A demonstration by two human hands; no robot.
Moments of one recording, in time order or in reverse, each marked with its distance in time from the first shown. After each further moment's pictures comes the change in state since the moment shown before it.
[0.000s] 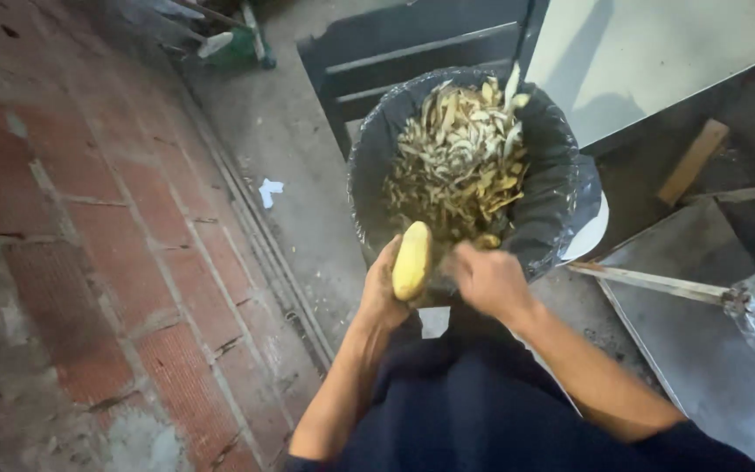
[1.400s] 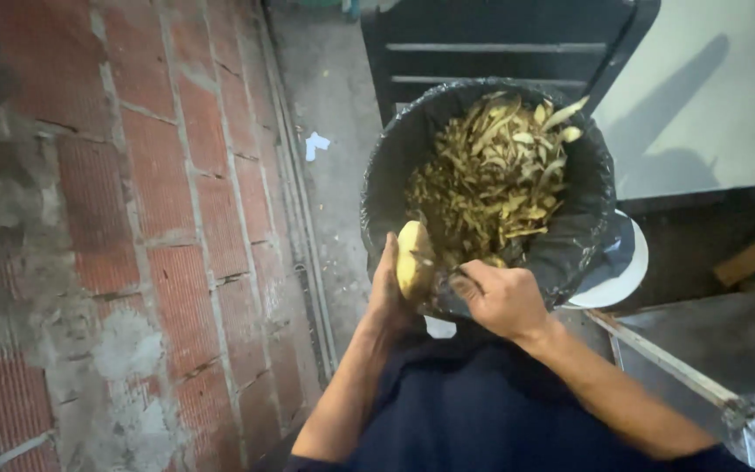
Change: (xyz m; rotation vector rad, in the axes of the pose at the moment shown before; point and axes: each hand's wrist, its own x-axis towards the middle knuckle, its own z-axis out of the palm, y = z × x) left_hand 0.007 -0.040 0.068 -0.082 0.150 0.163; right_hand 0.036 0.026 -0.067 0.140 -0.101 -0.324
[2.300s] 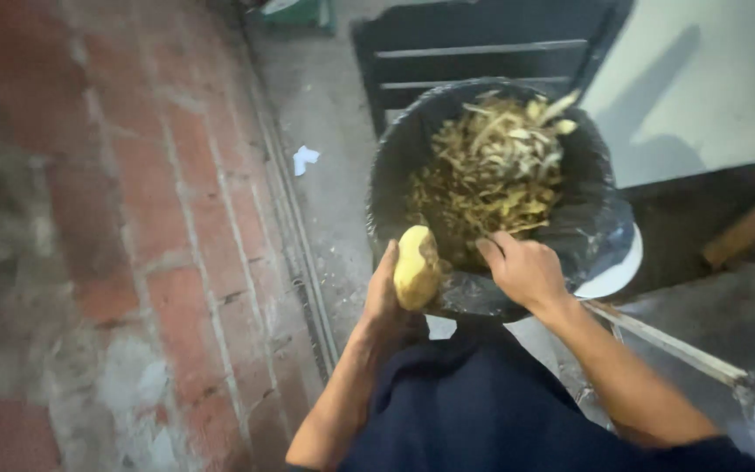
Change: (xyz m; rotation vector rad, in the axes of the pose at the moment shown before) left_hand -0.017 0.029 -0.007 0.129 -0.050 -0.026; right_hand 0.005 0.039 0.032 -0.358 -0.086 0.165
